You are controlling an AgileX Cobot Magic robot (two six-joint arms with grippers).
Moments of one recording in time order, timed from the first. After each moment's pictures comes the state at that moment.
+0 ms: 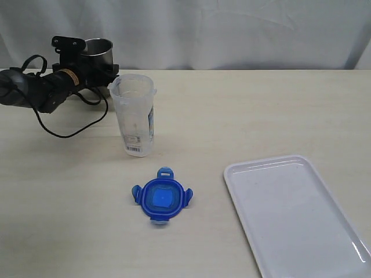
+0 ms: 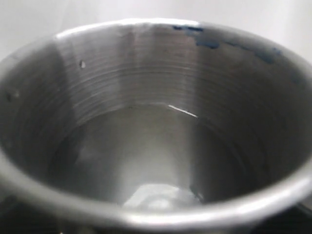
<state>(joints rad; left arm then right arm) -0.10 2.48 -1.62 0.44 -0.50 -0.37 0.03 0.01 0.00 -0.03 0.35 -0.06</state>
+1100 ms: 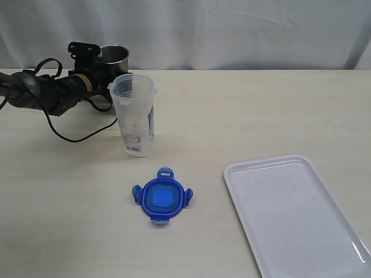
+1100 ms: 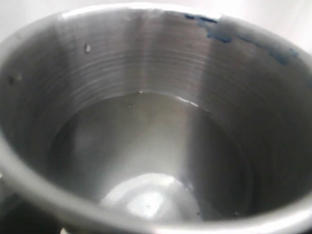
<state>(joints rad) -0.15 2.50 -1.62 0.56 -0.47 -0.50 0.03 0.01 0.00 -0.03 0.35 -0.06</state>
